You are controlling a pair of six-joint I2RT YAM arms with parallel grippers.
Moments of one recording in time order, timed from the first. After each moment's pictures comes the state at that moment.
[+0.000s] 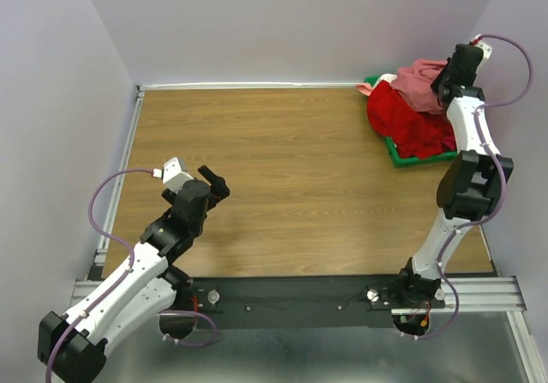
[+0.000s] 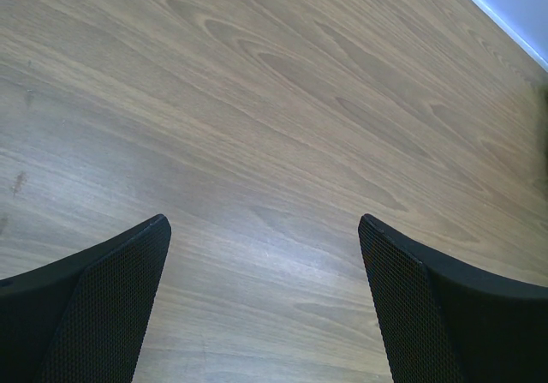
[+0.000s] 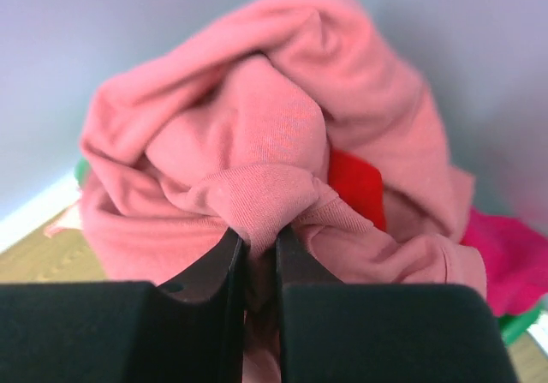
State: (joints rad) left arm -0.57 0.70 0.49 -0.30 -0.57 -0.85; right arm -0.21 1.99 1.80 -0.29 0.21 0.32
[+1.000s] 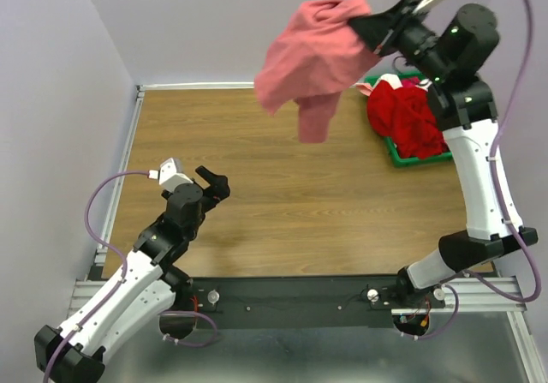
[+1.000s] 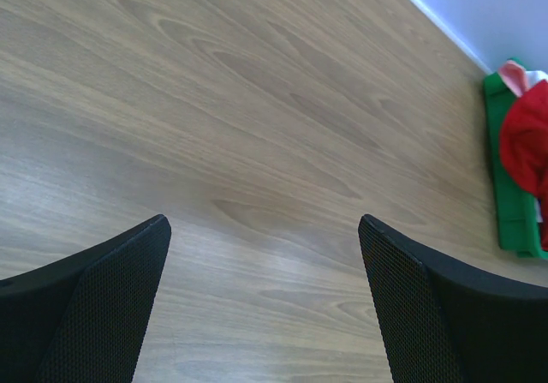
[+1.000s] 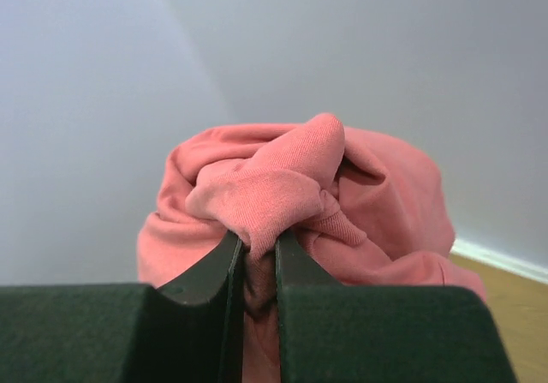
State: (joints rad) left arm -0.57 0.63 0.49 -0.29 -0.50 -0.86; right arm 0.23 1.54 2.08 -0.32 -0.37 0.42
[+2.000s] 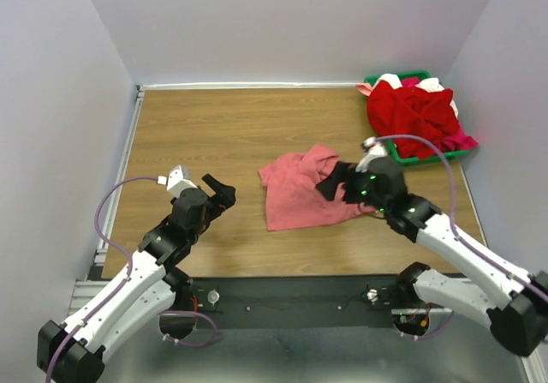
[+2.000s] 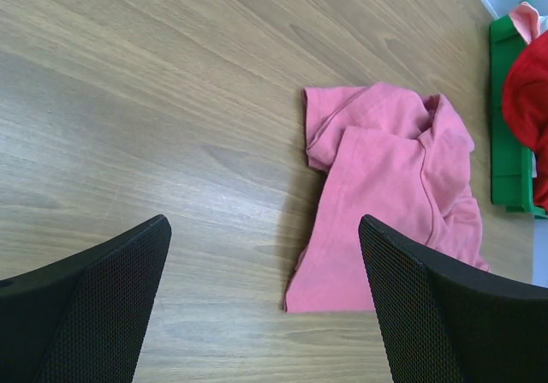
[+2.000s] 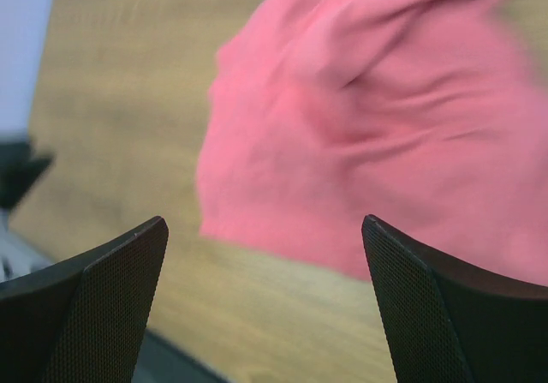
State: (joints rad) left arm -0.57 0.62 0.42 -0.30 -0.37 -0.96; right arm 0.50 0.92 0.68 -0.22 0.01 0.59
